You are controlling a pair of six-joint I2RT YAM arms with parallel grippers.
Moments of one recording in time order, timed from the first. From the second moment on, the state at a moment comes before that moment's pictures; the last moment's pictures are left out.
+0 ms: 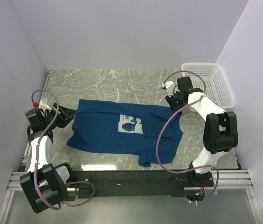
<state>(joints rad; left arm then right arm) 0.45 1.00 0.53 -0.06 0.79 -0.67 0.13 1.69 1.21 -0.57 -0.16 -0.53</state>
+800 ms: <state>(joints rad) 0.45 1.01 0.53 -0.06 0.79 -0.67 0.06 1.88 1.24 -0.52 -0.07 -0.29</state>
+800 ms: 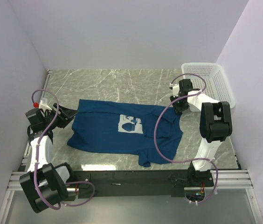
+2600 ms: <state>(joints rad) 0.45 1.01 0.53 -0.06 0.79 -0.67 0.08 1.90 1.36 -0.50 0.03 -0.29</state>
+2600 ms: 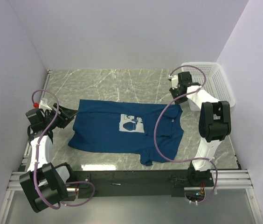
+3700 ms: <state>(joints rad) 0.30 1.25 0.68 -0.78 0.09 -0.80 0.65 1.14 0.70 -0.59 -0.68 -0.86</state>
